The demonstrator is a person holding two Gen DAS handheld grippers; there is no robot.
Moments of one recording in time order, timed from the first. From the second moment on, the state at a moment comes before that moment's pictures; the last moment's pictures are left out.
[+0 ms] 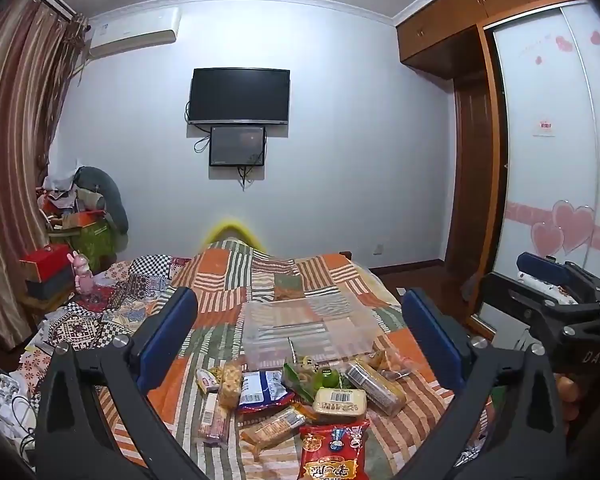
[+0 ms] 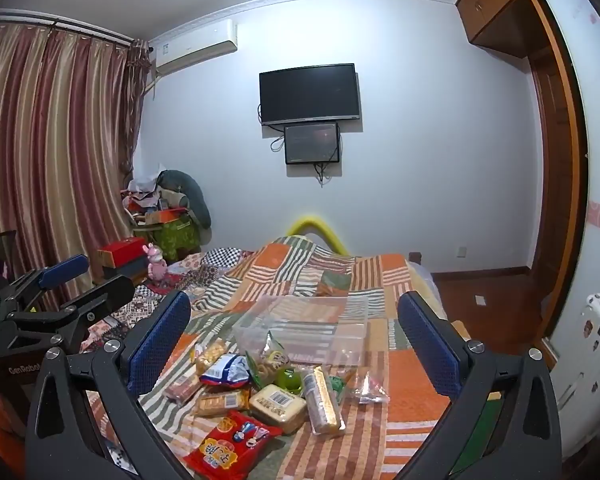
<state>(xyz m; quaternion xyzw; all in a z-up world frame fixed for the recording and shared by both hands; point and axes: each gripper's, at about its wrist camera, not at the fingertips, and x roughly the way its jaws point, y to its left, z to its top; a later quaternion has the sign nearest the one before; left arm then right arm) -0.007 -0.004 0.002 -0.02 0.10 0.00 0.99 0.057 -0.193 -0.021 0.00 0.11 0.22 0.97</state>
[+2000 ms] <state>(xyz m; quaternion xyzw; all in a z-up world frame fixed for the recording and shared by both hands) 0.002 -0.001 -0.003 -0.04 0.11 -0.01 0.99 0.057 -0.196 -0.027 0.01 0.11 0.21 0.97</state>
